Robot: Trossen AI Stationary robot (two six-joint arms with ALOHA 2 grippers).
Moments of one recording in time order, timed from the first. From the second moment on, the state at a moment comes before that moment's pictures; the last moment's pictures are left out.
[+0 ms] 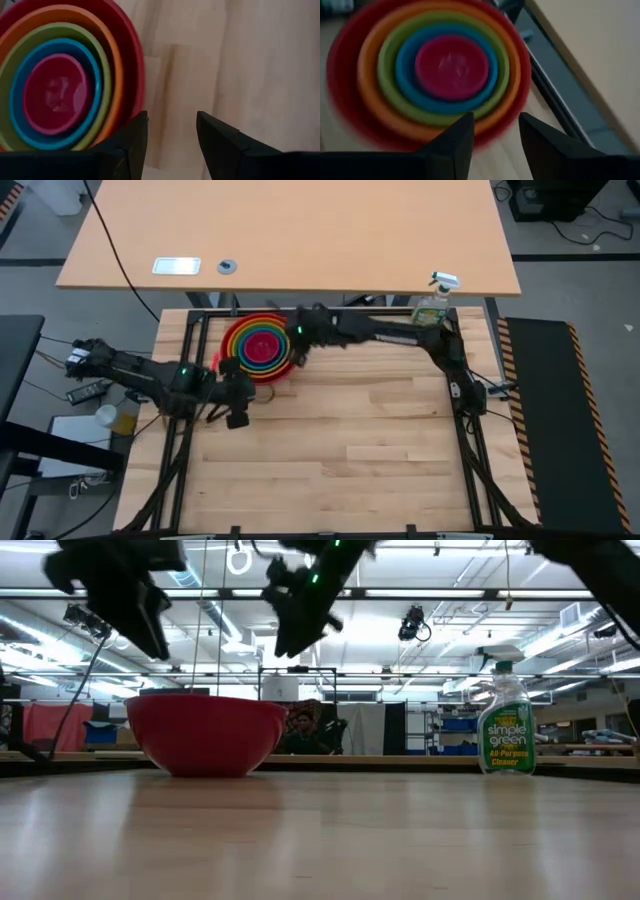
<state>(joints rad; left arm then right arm) -0.23 1.05 0.88 -0.93 -0.41 -0.28 -0.21 2.13 2.08 -0.79 0.30 0.10</state>
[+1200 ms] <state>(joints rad) -0.15 0.29 0.24 0.11 -0.27 -0.05 -0.06 0.79 0.50 0.04 0.45 0.30</state>
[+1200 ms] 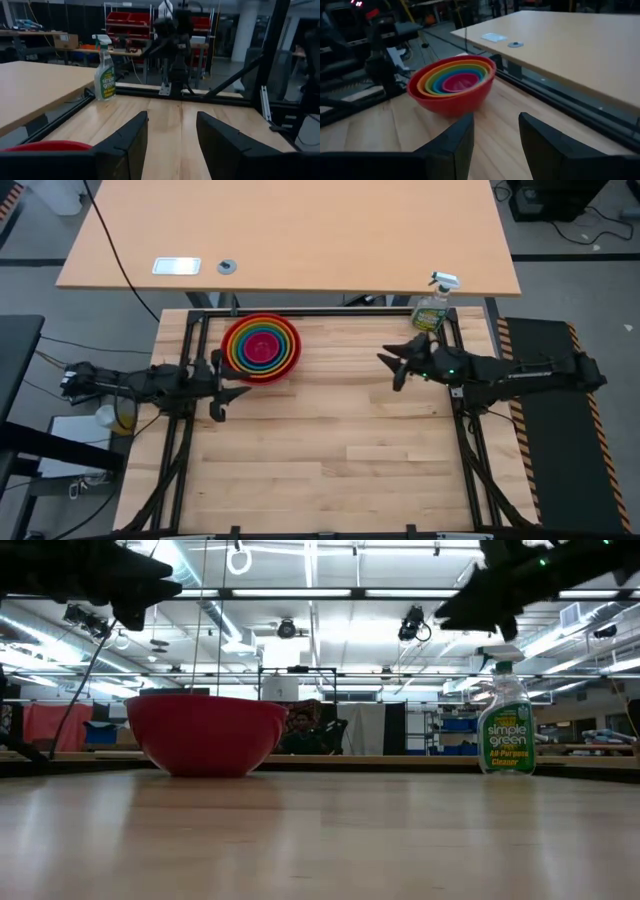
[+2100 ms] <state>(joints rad) -0.18 0.13 0.18 -0.06 -0.27 -0.11 -0.08 0.37 0.01 0.26 0.51 0.45</state>
